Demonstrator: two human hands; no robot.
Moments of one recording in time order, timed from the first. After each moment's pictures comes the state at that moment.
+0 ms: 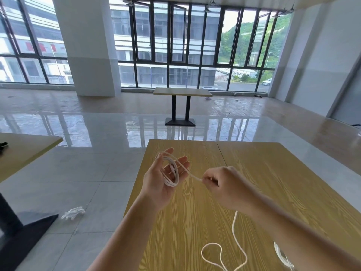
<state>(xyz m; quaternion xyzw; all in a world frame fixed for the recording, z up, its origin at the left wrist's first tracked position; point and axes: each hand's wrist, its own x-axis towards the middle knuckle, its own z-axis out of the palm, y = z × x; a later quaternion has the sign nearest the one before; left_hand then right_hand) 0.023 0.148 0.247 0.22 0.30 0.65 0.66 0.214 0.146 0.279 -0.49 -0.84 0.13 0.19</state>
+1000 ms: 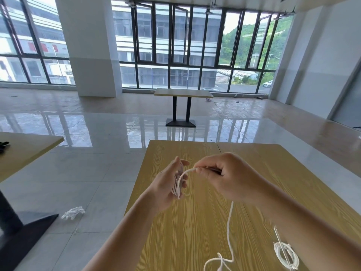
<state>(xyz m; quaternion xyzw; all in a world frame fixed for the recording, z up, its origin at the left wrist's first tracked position) 0.022 0.151 0.241 0.38 0.43 0.49 0.65 0.209 0.126 0.328 -0.40 -0.85 0.22 0.25</state>
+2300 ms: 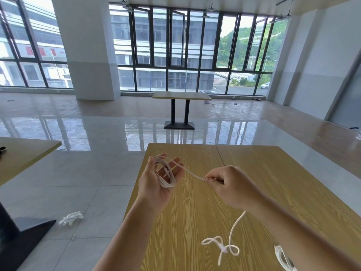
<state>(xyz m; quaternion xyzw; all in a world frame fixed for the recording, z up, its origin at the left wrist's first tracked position) 0.017 0.151 0.252 0.14 0.27 0.69 0.66 0.221 0.151 0.289 -0.50 -0.81 0.19 0.23</state>
